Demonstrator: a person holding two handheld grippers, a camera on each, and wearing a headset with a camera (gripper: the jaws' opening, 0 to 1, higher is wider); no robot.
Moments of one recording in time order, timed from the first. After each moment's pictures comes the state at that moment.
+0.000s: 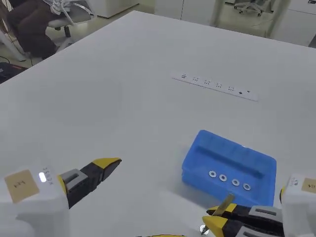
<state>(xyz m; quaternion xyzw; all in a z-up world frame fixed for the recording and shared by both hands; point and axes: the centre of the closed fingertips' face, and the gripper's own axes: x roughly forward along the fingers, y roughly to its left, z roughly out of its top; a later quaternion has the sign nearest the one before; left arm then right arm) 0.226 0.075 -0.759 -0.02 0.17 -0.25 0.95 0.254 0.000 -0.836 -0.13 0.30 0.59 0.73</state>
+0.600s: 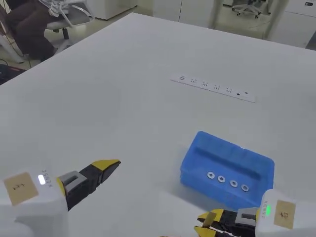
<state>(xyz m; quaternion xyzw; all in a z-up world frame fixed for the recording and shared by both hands) 0.227 0.075 -0.761 -0.02 0.17 -0.25 0.95 0.243 0.009 -0.840 -0.28 0.23 0.62 0.70</state>
